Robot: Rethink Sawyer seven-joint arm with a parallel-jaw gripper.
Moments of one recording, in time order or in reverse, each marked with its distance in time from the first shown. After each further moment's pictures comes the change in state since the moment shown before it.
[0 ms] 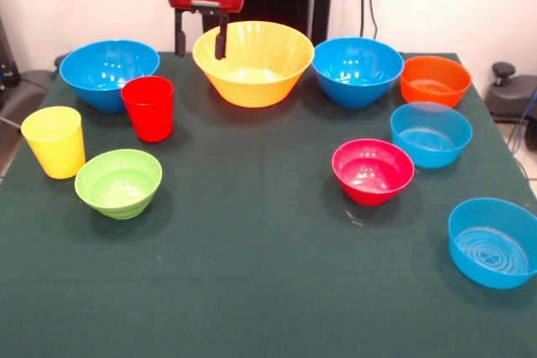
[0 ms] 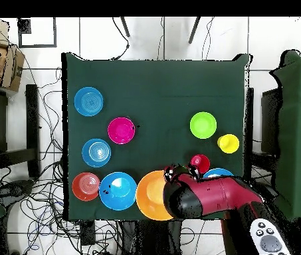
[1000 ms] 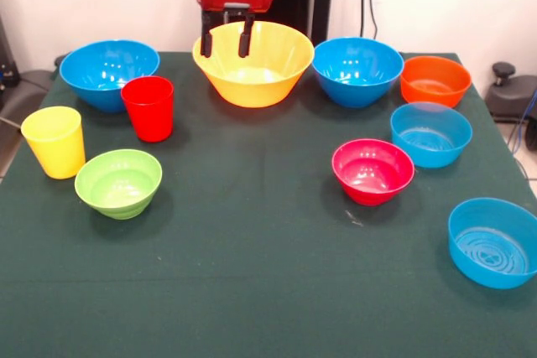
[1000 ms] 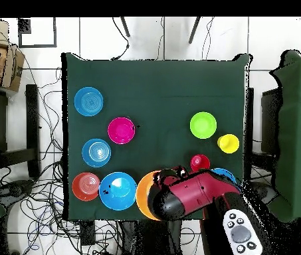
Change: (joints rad) arm 0.109 0.000 0.001 0.000 -0.114 0.073 0.000
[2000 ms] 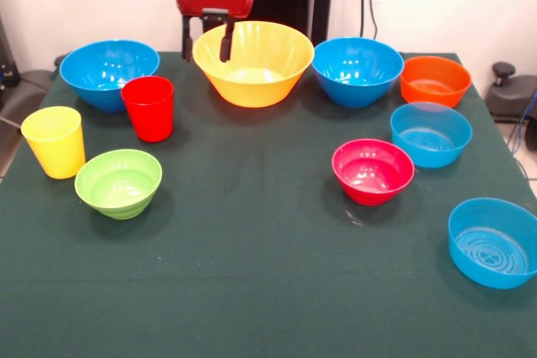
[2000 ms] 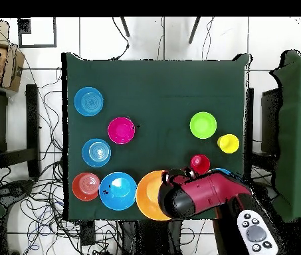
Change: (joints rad) arm -0.062 0.037 -0.006 -0.023 0.007 0.001 0.000
